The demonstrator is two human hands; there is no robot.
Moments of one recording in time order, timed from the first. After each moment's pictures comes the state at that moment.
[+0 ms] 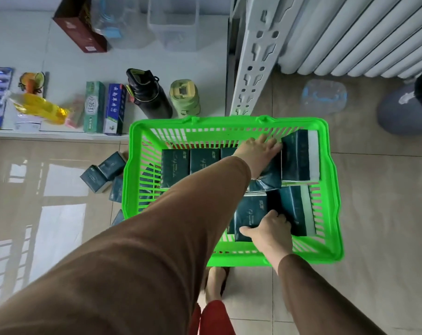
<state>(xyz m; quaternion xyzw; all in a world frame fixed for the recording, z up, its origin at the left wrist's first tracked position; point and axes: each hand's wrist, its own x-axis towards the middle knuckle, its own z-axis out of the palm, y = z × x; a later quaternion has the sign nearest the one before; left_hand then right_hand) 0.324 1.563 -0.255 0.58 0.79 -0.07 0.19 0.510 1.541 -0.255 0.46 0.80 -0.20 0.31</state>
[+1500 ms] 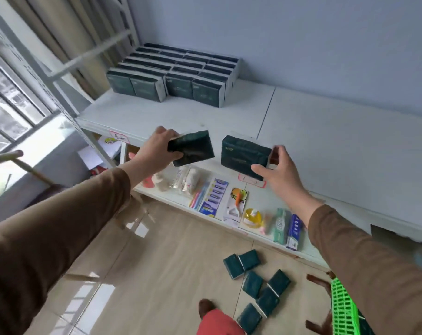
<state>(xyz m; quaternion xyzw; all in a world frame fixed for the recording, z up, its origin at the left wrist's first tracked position) -0.107 0.731 0.201 0.14 0.96 0.24 0.00 0.001 1.043 0.175 0.12 0.85 -0.51 -0.07</state>
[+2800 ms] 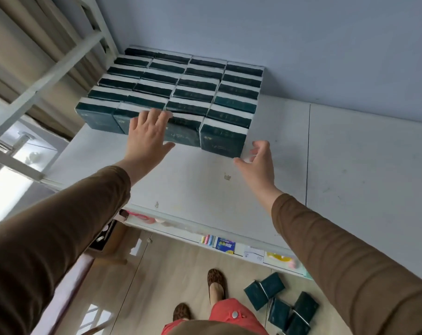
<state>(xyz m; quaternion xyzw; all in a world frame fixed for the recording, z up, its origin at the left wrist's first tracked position) -0.399 0.684 0.169 0.23 0.96 0.03 -0.15 -0.290 0.941 0.118 0.23 0.84 -0.47 -0.11</state>
